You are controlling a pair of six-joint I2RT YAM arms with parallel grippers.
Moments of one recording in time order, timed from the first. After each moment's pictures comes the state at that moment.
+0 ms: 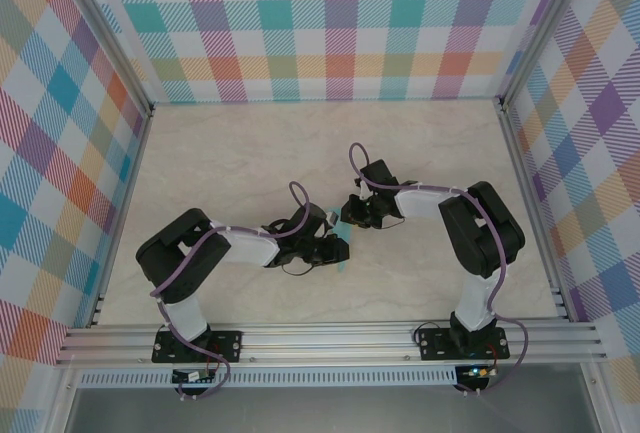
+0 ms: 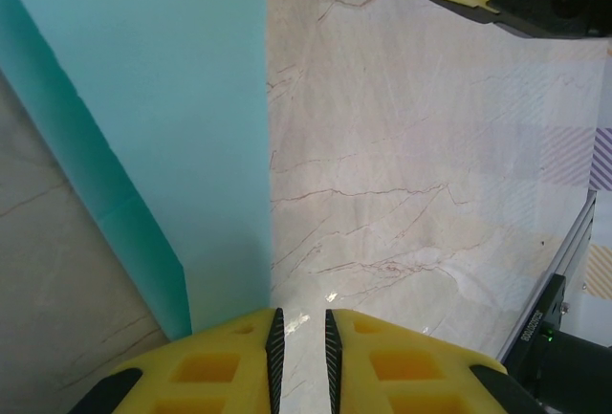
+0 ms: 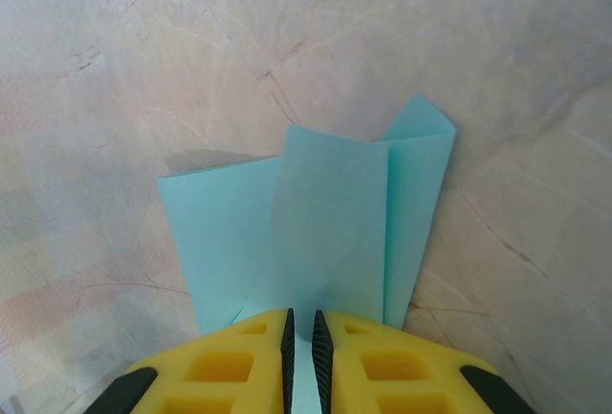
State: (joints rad) left arm -0.84 1.76 0.74 0.21 0.40 -0.92; right arm 0.52 1.86 1.00 -0.22 -0.40 0.68
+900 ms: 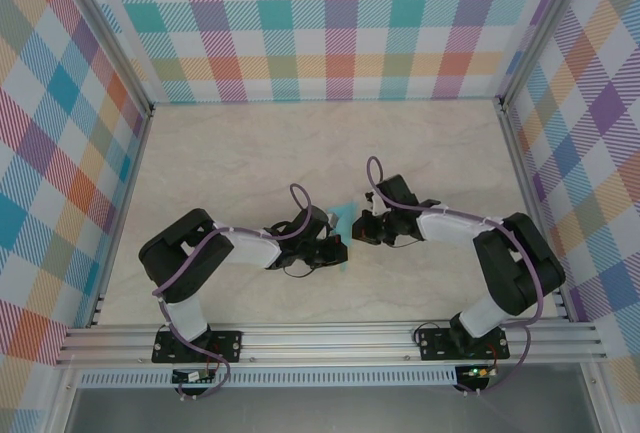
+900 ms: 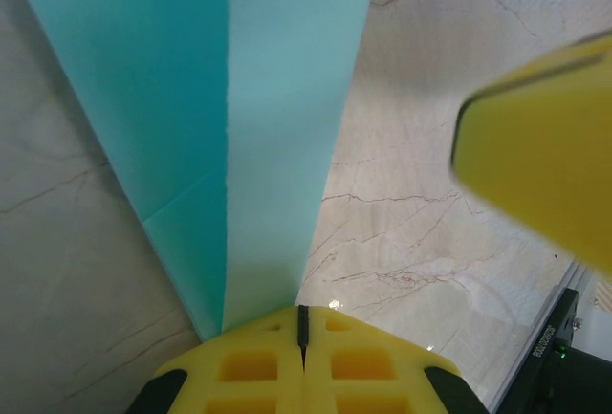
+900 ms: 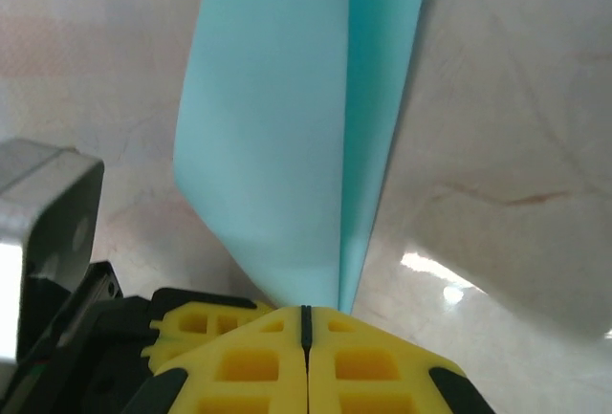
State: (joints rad) left arm -0.86 1.78 0.74 0.22 0.36 -0.95; right arm 0.55 1.57 0.76 -0.22 -0.49 0.70
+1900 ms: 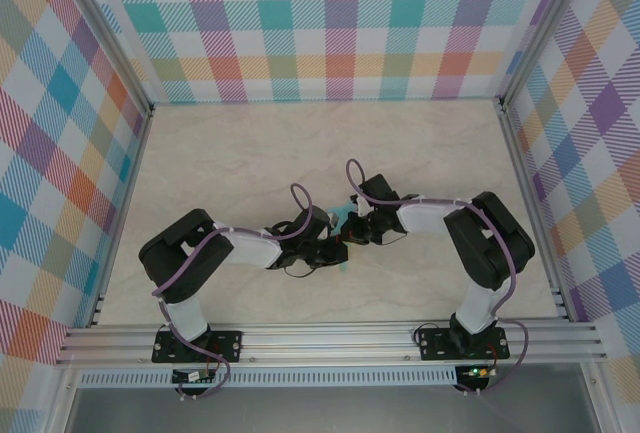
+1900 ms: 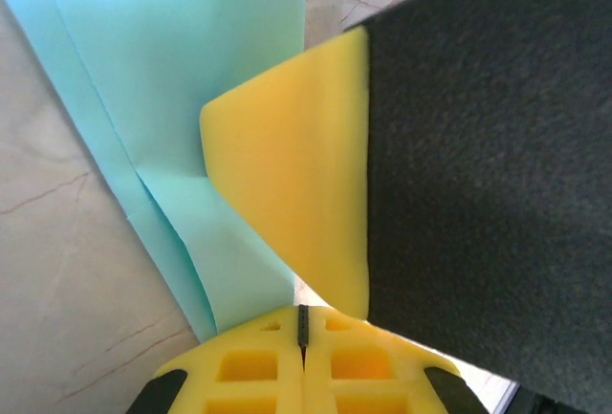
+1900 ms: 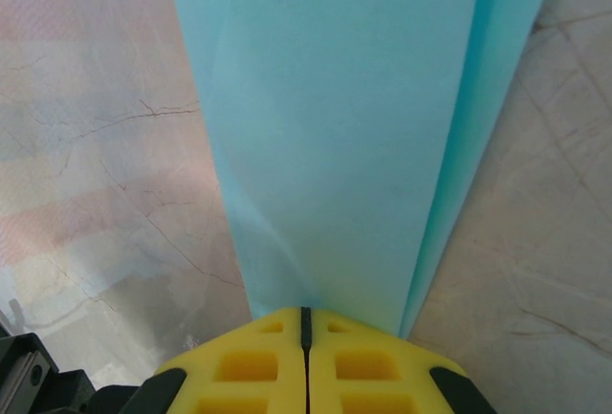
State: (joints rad) left arm -0.86 1.78 0.75 0.21 0.34 -0.95; right arm 0.58 1.77 0.87 -0.20 -0.47 0.65
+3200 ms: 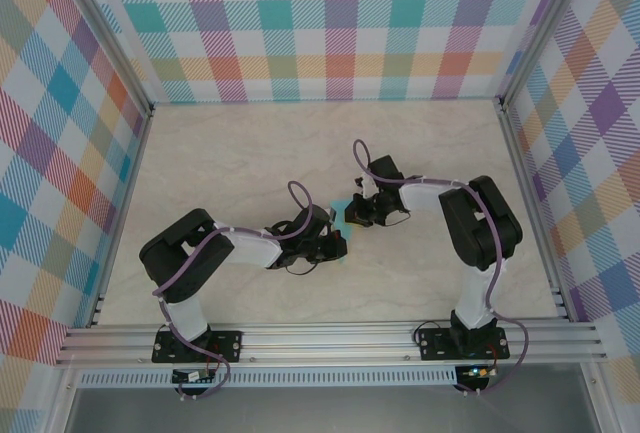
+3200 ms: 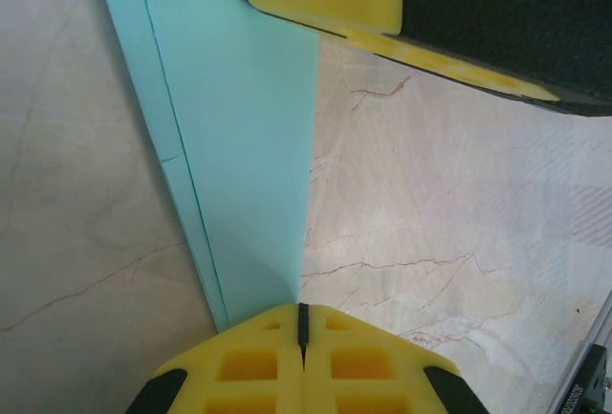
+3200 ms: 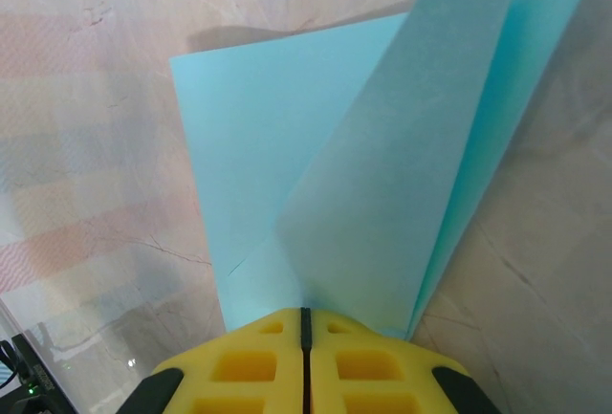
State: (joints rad) left arm -0.86 1.78 0.75 0.24 0.25 -0.95; right arm 0.45 1.91 1.04 -0.28 -0.56 0.54
